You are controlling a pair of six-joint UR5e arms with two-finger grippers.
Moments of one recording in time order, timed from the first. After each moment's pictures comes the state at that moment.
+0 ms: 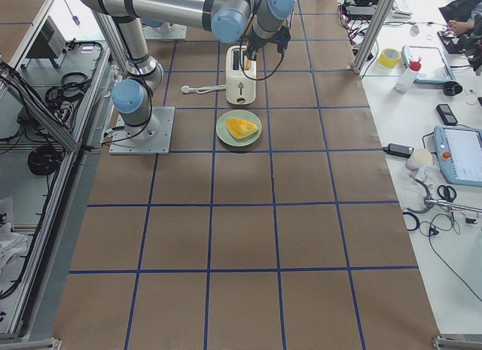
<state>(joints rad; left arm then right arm) -1.57 -1.46 -1.67 -1.52 1.59 -0.08 1.29 -1.52 1.60 -1.22 -1.18 -0.33</state>
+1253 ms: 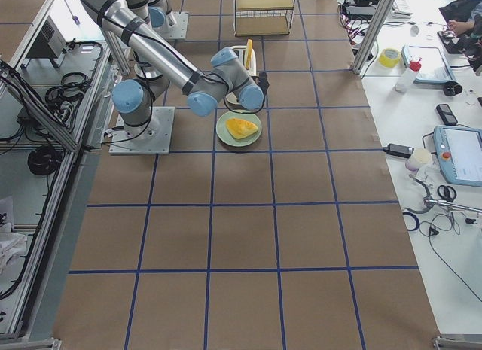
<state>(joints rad) -1.57 -1.46 -1.67 -1.52 1.59 -0.08 1.05 -1.48 1.99 -1.25 -0.86 -0.98</state>
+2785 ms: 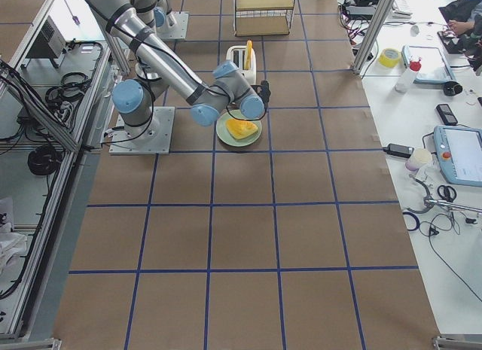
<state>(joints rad) -1.57 -1.46 -1.67 -1.52 1.59 -0.08 1.05 -1.42 2.04 -1.39 -0.84 -0.99</state>
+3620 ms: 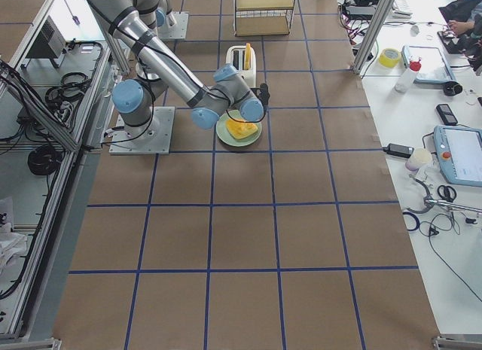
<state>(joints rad) -1.57 -1.46 -1.67 -1.52 1.59 -0.08 1.05 -1.40 2.06 -1.42 -0.84 -0.99</state>
